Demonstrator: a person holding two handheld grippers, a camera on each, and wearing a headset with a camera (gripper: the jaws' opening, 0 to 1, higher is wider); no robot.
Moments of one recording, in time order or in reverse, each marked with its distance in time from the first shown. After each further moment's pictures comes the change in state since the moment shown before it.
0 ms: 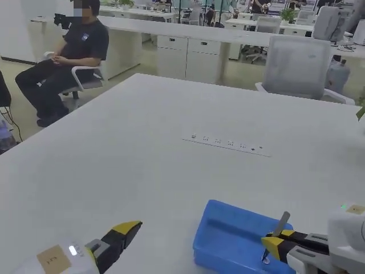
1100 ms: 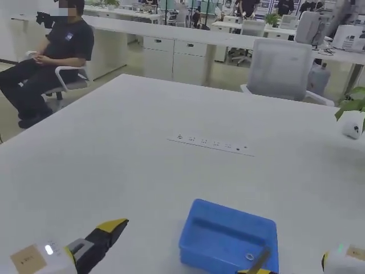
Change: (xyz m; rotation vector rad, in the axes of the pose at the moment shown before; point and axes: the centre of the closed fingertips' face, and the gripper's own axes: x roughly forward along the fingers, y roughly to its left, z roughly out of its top) left arm -0.001 -0.003 0.005 -0.015 -0.036 -0.012; right arm -0.021 0.082 -0.029 0.155 -0.025 0.144
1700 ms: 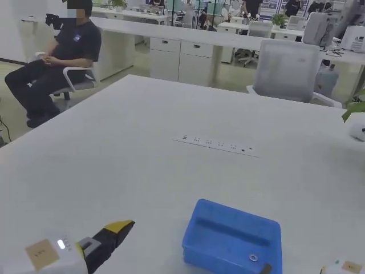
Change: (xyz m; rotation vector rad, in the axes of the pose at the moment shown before) left arm 0.001 -0.002 -0.007 0.007 0.038 -0.015; right arm 0.001 0.003 -0.017 0.037 0.040 -0.011
